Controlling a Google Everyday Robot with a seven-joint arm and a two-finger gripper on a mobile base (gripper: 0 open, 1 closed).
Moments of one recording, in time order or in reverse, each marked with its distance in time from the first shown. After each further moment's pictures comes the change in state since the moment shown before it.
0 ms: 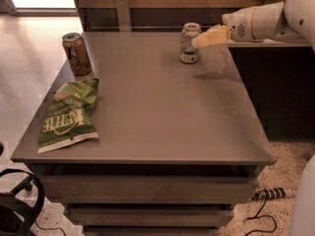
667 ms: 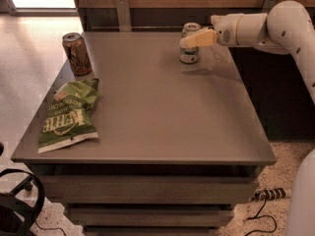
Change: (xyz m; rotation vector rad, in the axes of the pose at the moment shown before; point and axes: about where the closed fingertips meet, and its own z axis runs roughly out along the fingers) arm -0.005 0.002 0.040 -0.004 -0.121 0.000
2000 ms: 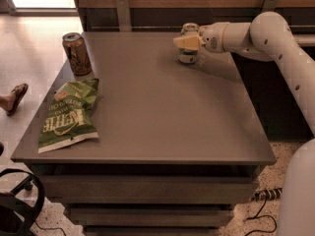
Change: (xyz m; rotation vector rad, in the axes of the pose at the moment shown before) arm 0.018 0.008 0.040 -0.010 -0.001 0.020
